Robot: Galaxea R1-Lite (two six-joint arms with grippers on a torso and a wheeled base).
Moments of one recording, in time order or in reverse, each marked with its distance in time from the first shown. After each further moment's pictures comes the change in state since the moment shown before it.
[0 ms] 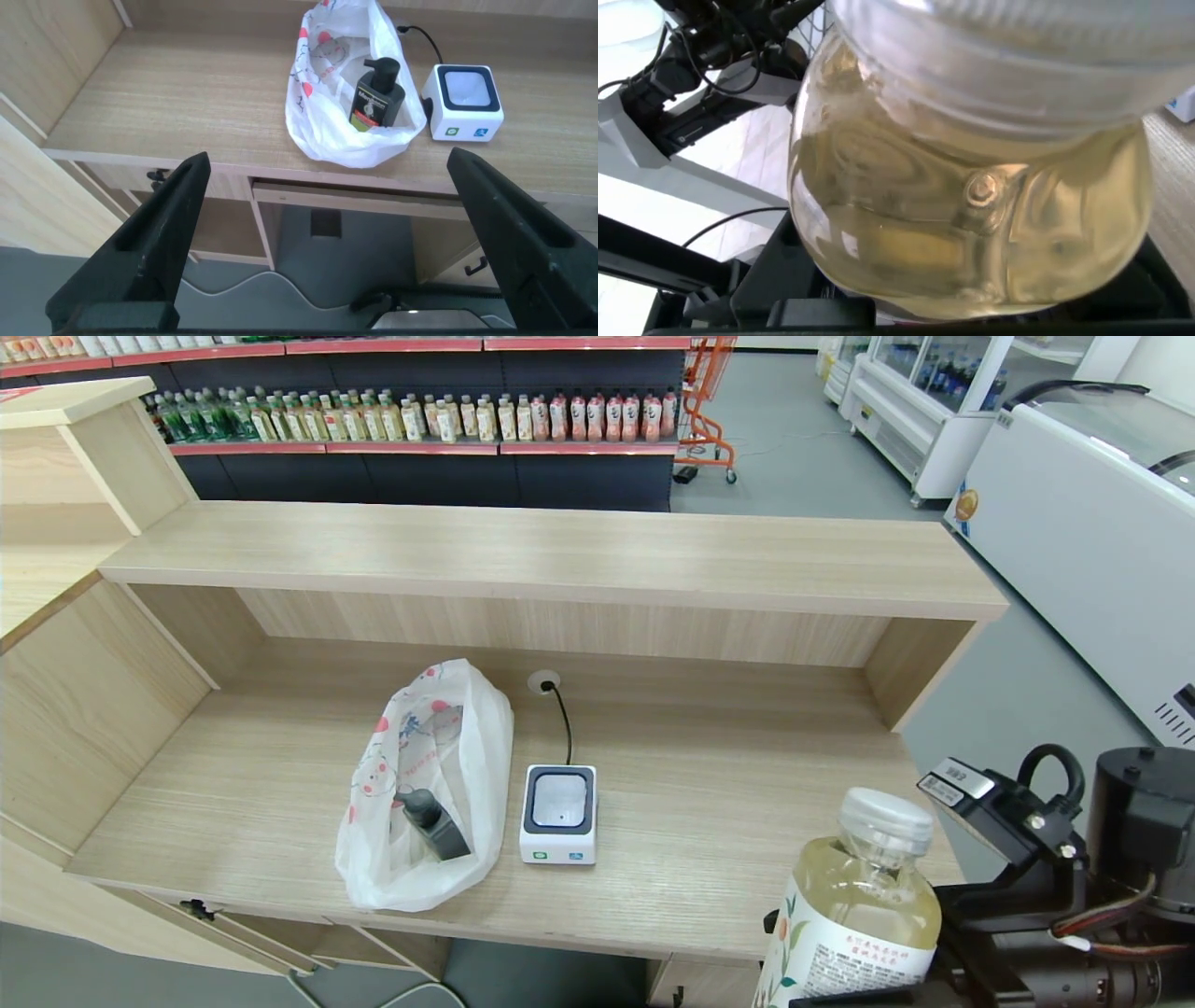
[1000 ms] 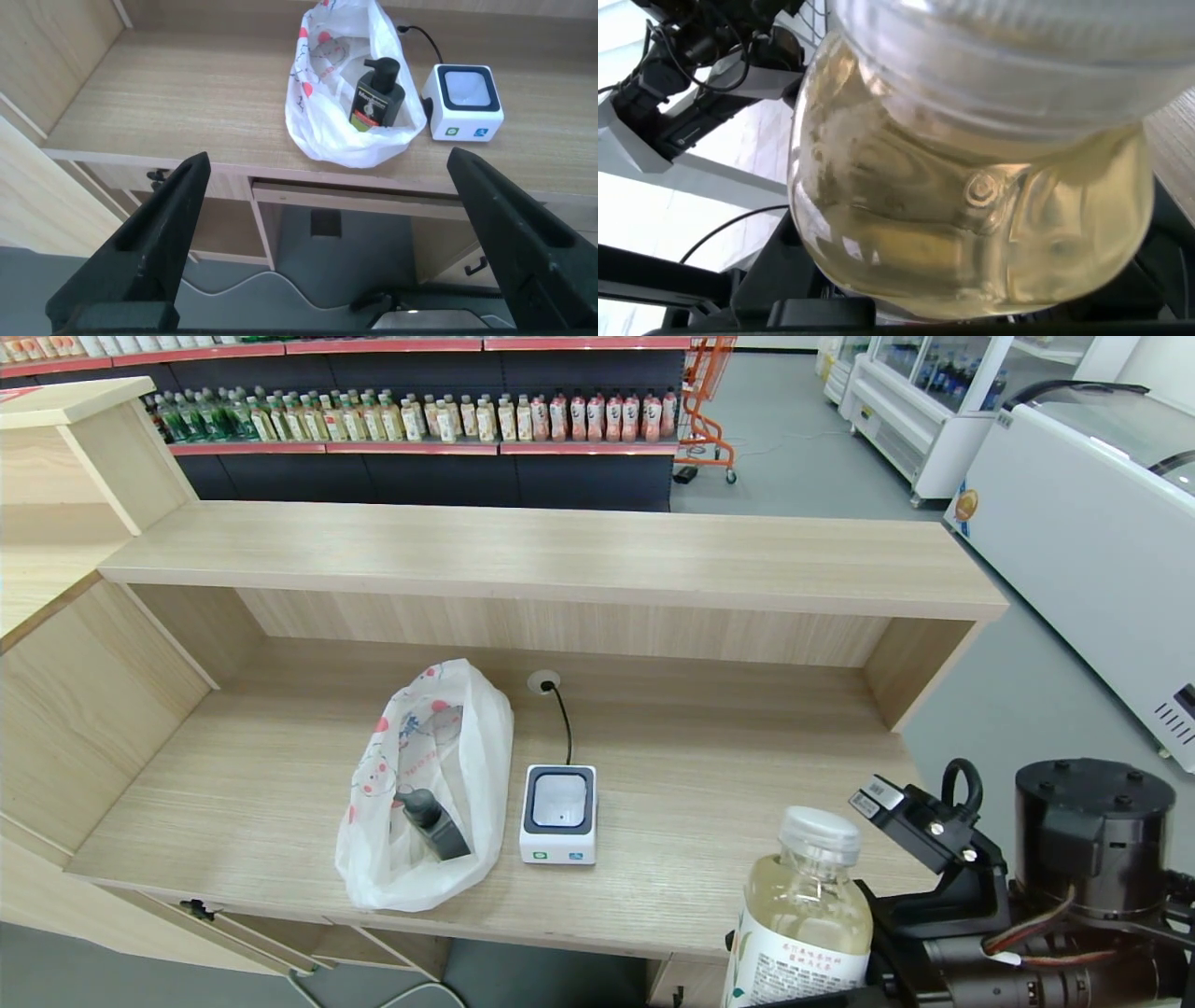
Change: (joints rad) left arm 0.000 0.000 0.000 0.000 0.000 0.000; right arm 0.074 0.095 -0.024 -0.010 -0.071 0.049
